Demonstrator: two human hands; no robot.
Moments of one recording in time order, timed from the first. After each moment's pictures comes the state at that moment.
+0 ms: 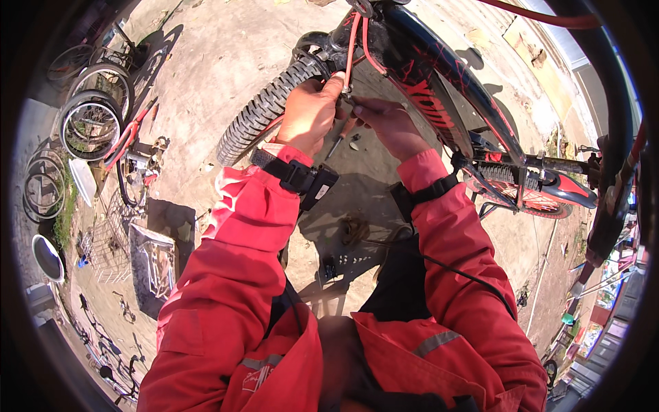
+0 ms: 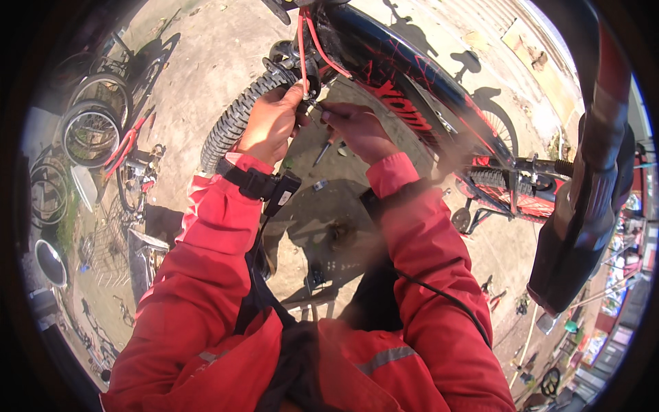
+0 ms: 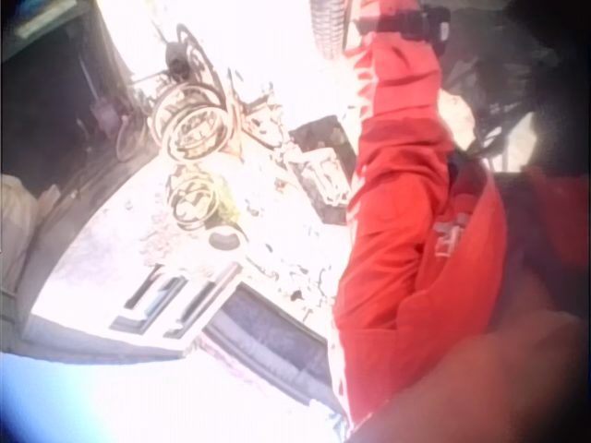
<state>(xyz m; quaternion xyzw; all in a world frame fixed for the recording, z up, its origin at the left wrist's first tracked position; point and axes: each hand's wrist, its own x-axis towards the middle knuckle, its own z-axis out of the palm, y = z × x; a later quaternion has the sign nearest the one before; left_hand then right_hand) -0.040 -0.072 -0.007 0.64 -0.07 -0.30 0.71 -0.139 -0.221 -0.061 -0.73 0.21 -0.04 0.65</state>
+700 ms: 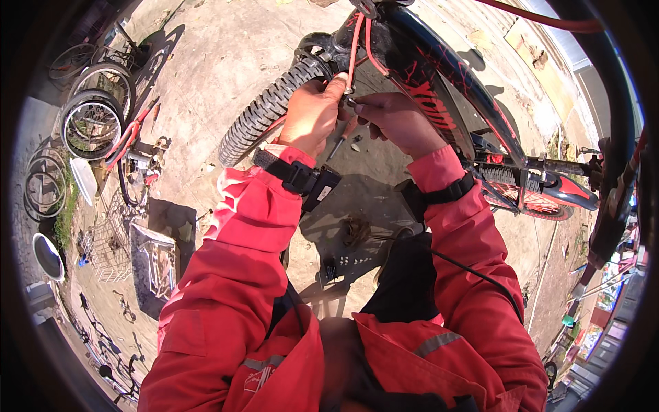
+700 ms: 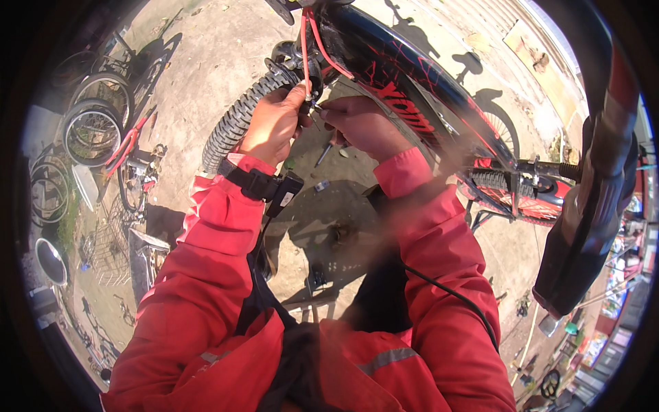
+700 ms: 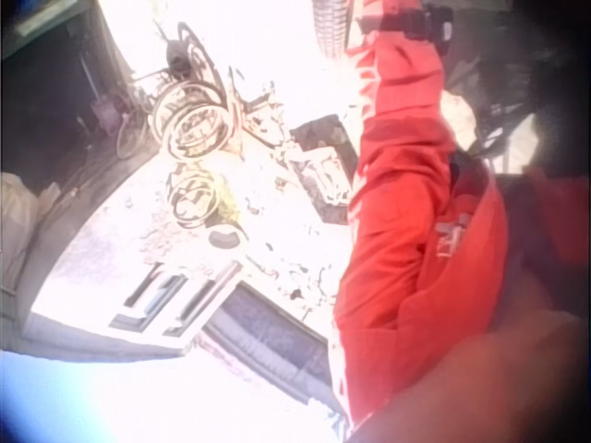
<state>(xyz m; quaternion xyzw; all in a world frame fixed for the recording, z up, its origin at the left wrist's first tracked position) -0.039 -0.071 -0.005 0.63 -0.08 -0.30 0.71 -0.133 -0.223 -0.016 -0.79 0.20 0.04 0.58</state>
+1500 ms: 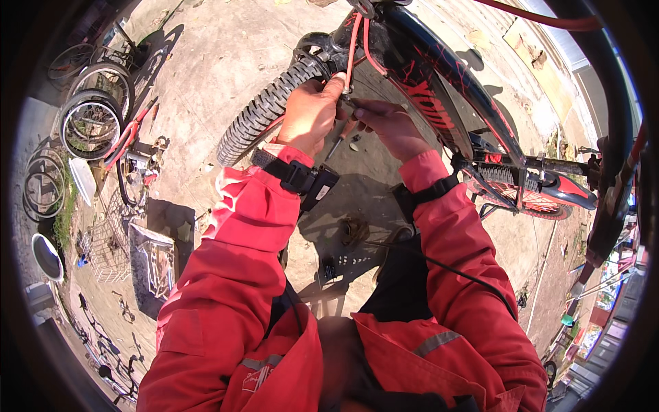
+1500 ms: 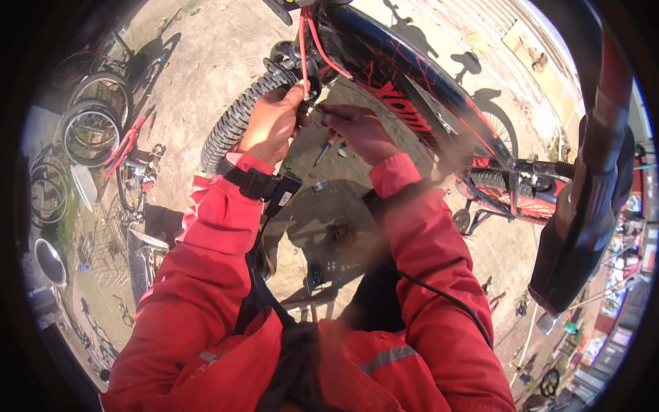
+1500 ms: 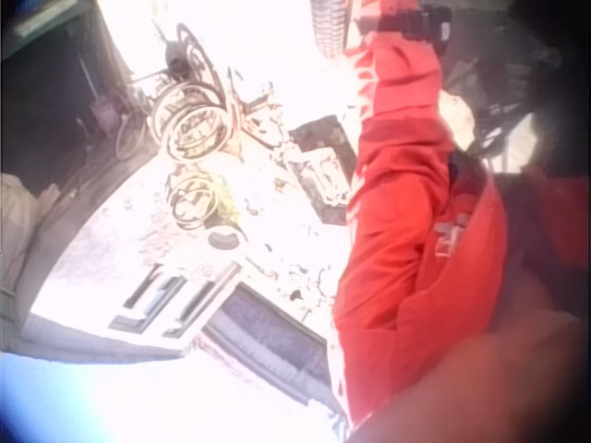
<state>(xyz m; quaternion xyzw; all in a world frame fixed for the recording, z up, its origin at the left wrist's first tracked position) -0.039 -0.072 -0.006 0.64 -0.07 -0.30 0.71 -0.141 -0.227 -0.072 -0.70 0.16 -0.05 0.69</state>
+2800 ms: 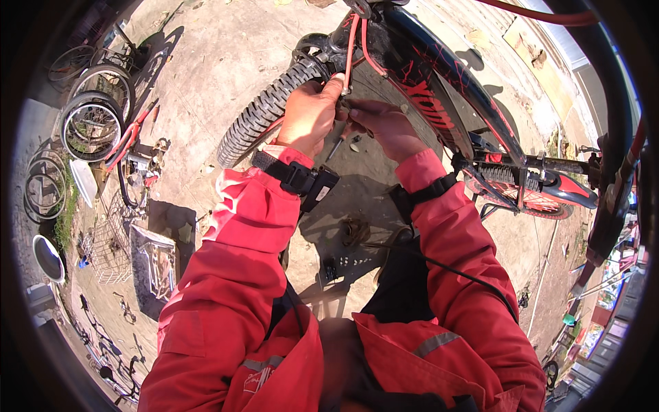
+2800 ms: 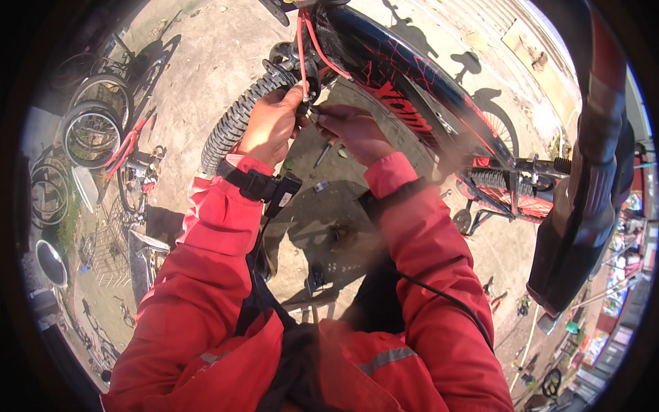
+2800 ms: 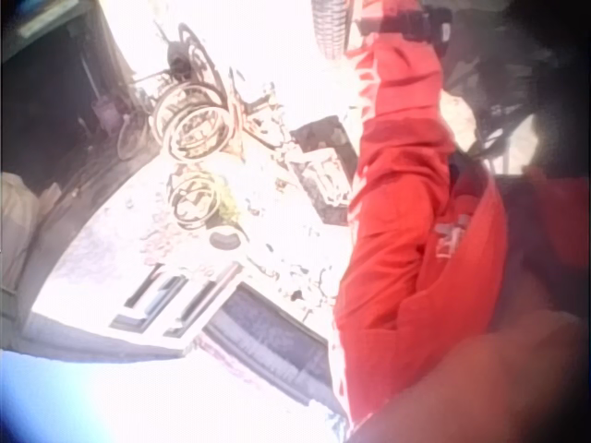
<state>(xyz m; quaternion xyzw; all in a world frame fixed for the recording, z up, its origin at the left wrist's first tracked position) -0.039 -0.072 -0.007 0.63 -0.07 -0.30 0.71 -0.133 -0.213 -0.060 -0.64 0.18 -0.04 0.74</state>
